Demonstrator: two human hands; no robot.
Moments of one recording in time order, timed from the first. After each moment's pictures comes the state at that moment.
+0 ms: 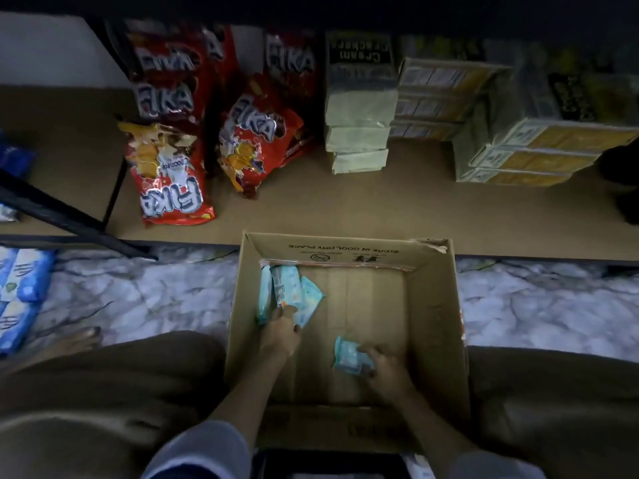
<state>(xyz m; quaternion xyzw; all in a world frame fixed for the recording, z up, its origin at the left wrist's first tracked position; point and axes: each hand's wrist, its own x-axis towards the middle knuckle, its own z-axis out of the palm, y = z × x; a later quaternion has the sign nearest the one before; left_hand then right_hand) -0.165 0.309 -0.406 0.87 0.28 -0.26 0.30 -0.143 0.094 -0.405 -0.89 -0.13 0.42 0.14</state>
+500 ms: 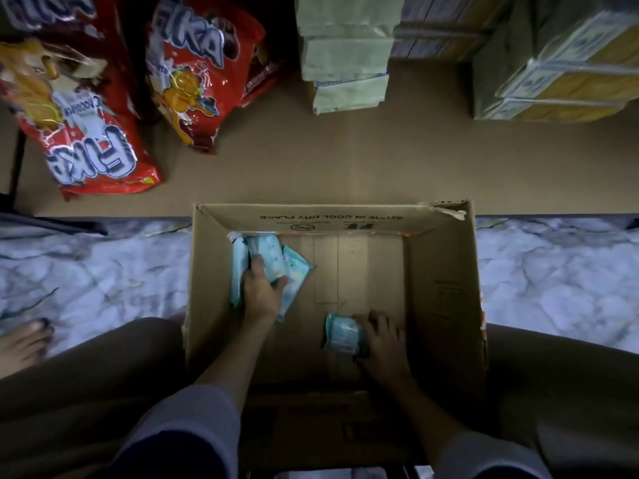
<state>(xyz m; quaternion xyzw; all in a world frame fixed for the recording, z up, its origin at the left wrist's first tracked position) -0.124 0.315 -0.462 0.81 0.41 -0.13 0.40 -0.146 0.089 -0.460 -0.92 -0.15 0.37 0.03</state>
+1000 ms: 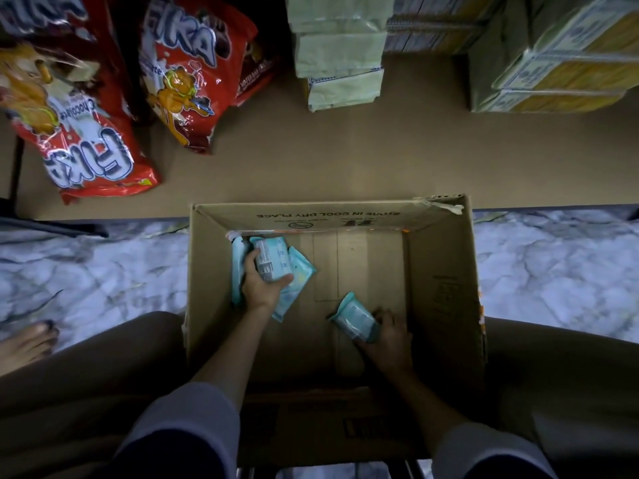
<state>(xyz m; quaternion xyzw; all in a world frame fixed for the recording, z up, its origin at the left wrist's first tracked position) -0.116 0.318 -0.458 0.70 0.48 -0.10 0.51 -0.143 0.087 -0.472 -0.92 0.06 0.33 0.18</state>
